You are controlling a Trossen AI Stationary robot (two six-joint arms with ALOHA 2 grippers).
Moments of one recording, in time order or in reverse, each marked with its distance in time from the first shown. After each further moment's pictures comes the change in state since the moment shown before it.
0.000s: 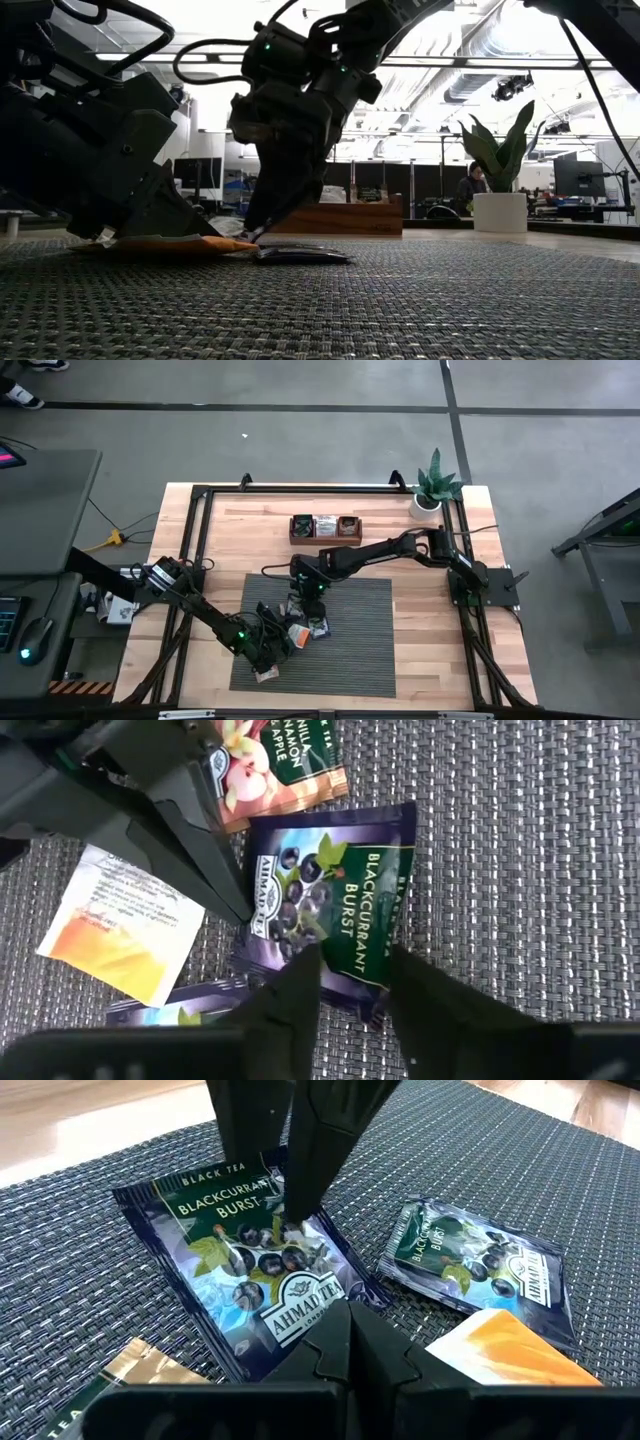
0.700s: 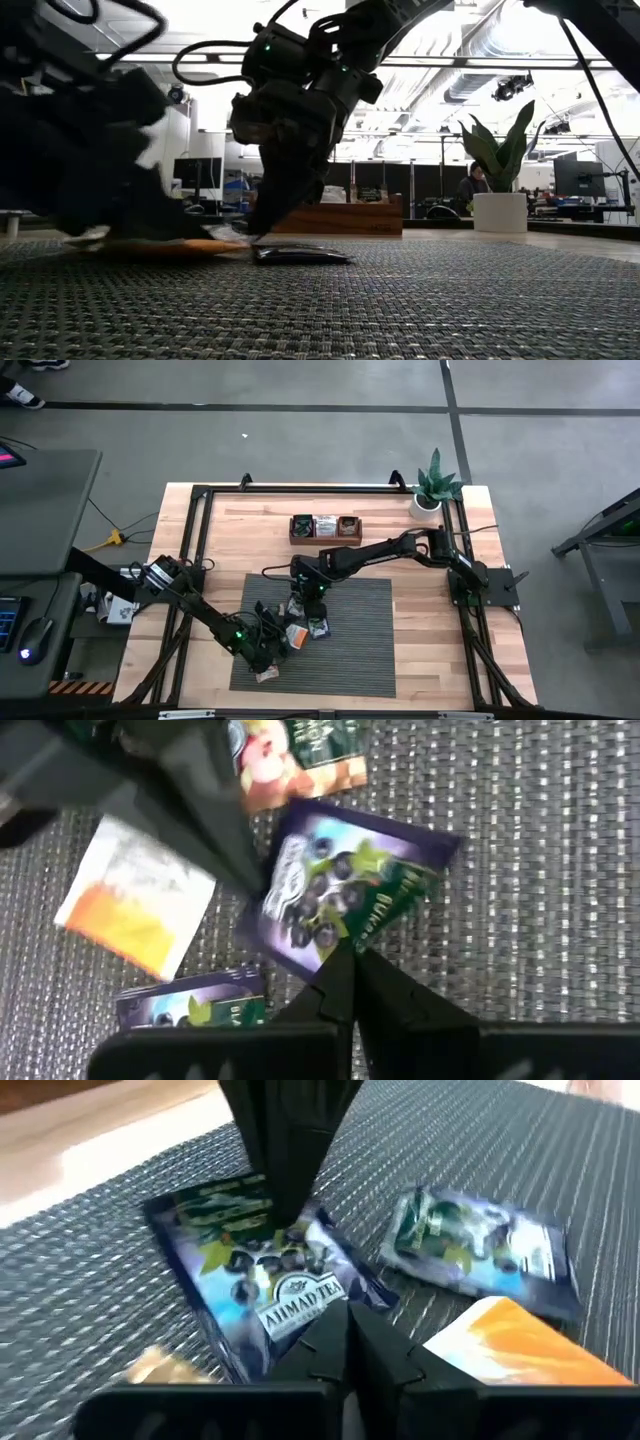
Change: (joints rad) left arm -0.027 -0.043 -0.003 0.025 -0.012 0.133; right arm -0.002 0.000 0.000 -0.019 -0.015 -0.019
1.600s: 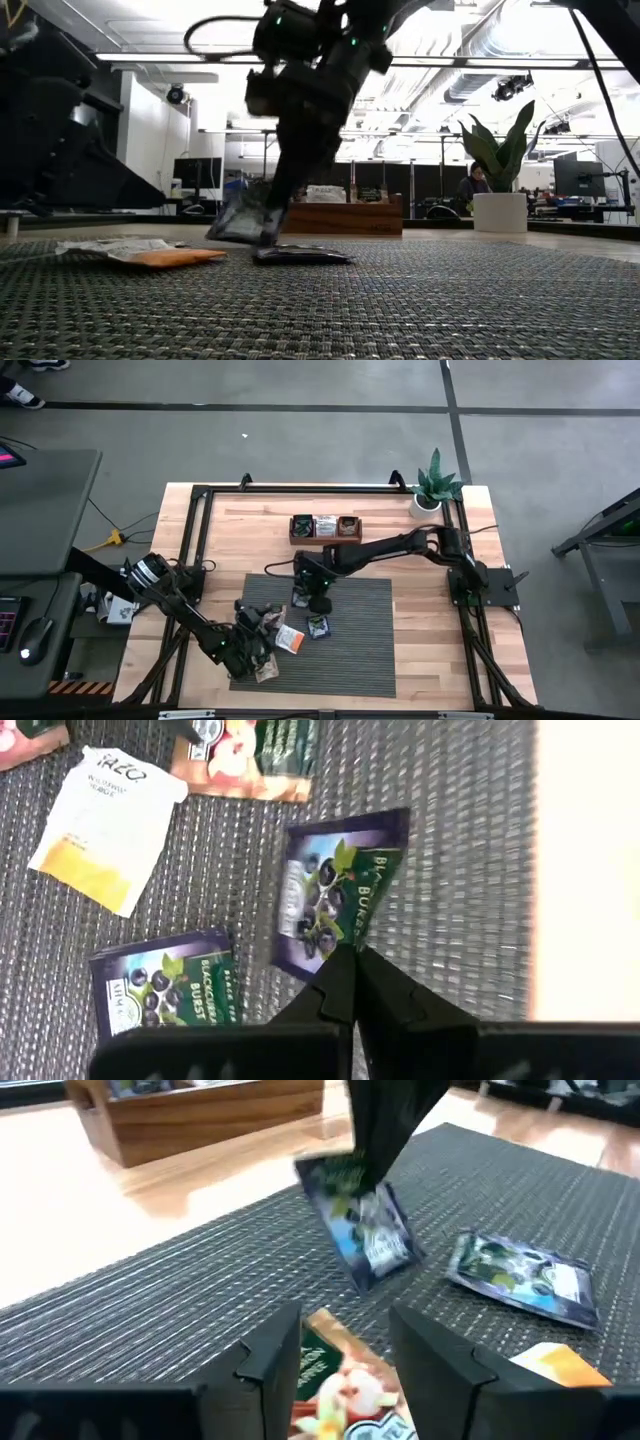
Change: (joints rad) left arm -0.133 -0.089 0.001 -0.457 -0.243 -0.467; right arm 0.001 -0.081 0.000 -0.103 0.119 -0.077
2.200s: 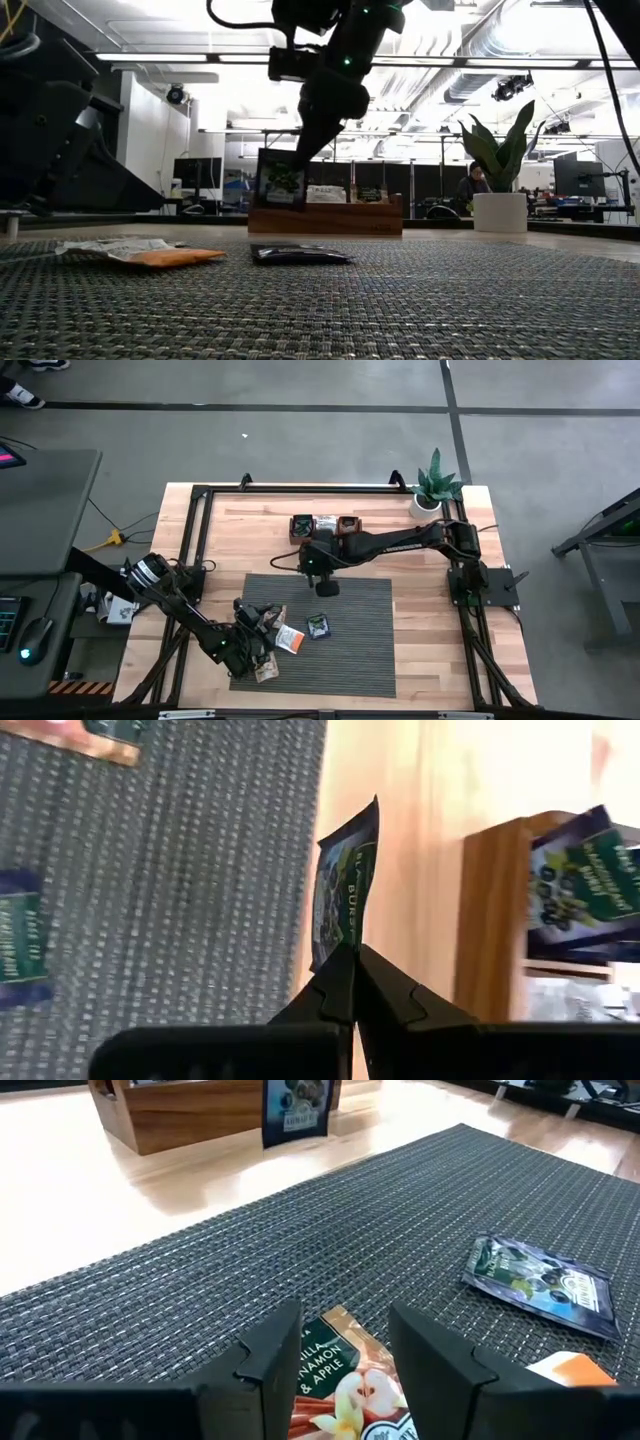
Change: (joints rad) left arm -0.003 0.001 0.001 -0.055 0.011 -0.090; right arm -0.015 -0.120 0.010 -0.123 0.369 -0.230
